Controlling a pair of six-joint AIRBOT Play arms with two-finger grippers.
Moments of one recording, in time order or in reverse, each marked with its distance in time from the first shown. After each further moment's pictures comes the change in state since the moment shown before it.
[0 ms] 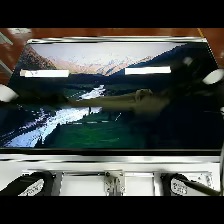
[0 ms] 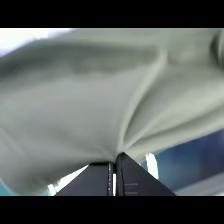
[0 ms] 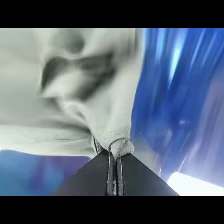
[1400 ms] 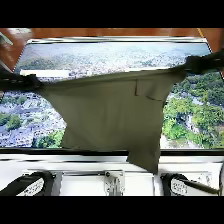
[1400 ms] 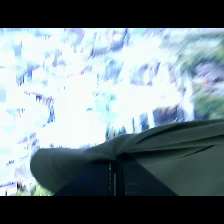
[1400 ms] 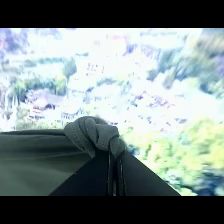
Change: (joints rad) left arm 0.036 -0.061 0.174 0.340 -0.163 -0.103; right arm 0.003 -0.100 0.347 -0.159 0.169 0.301
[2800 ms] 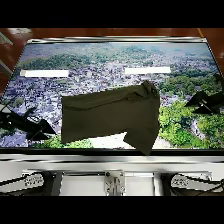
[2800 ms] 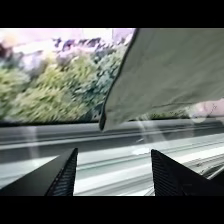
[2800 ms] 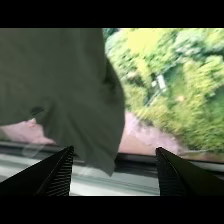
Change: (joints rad) left arm 0.452 -0.259 -0.578 -0.295 -0.191 0.284; right arm -0.389 -0.076 -0.285 0.214 0.386 -0.077
